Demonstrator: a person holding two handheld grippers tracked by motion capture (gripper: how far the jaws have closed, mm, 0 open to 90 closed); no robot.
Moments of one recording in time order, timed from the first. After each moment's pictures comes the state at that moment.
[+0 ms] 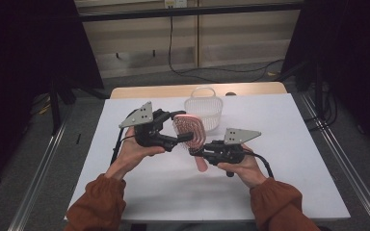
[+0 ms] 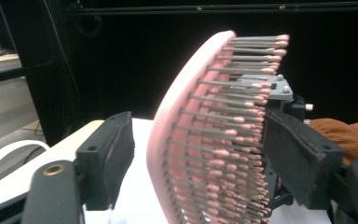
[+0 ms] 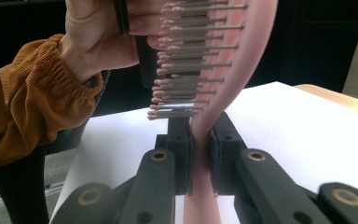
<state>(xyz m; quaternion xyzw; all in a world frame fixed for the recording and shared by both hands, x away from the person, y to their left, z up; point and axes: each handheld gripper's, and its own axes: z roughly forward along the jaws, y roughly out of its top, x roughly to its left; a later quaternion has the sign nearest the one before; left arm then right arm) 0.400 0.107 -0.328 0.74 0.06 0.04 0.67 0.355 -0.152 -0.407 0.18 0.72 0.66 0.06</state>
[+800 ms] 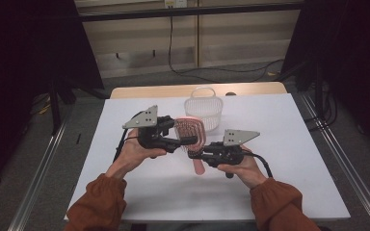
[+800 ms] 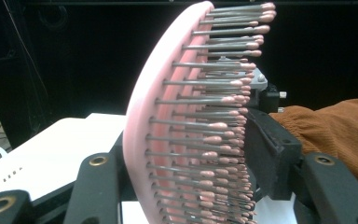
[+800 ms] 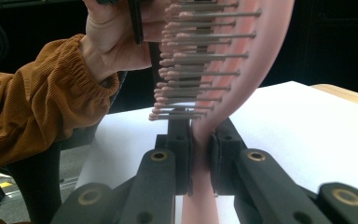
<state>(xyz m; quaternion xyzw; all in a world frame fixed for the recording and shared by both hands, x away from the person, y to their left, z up) 0.399 0.100 -0.334 0.75 0.02 0.01 0.67 0.354 -0.150 -0.408 0.16 0.73 0.67 0.04</state>
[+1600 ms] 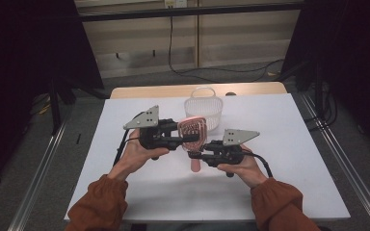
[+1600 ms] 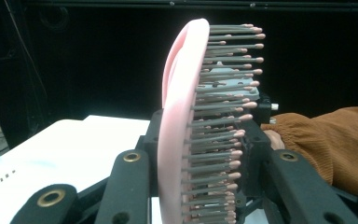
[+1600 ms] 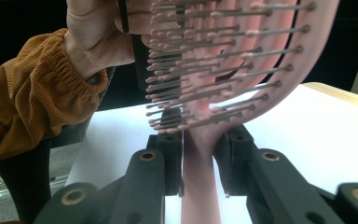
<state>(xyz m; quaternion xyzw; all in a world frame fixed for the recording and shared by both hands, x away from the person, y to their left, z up) 0.394 0.096 -0.331 0.74 0.04 0.00 0.67 0.356 -0.150 -0.409 0.16 0.73 0.66 0.06</state>
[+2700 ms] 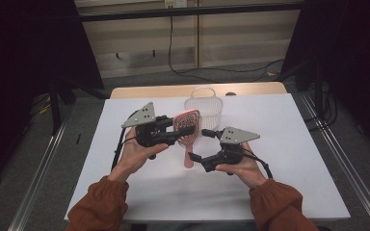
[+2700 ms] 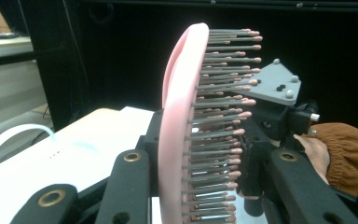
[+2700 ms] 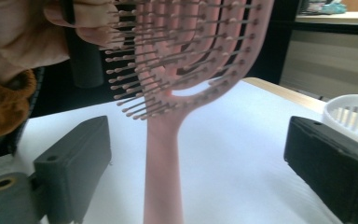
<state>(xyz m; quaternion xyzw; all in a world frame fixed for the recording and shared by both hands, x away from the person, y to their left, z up) 0.394 0.104 -0.325 0.74 0.11 0.05 0.66 0.352 -0.146 -0.401 0.24 0.73 0.62 0.15</state>
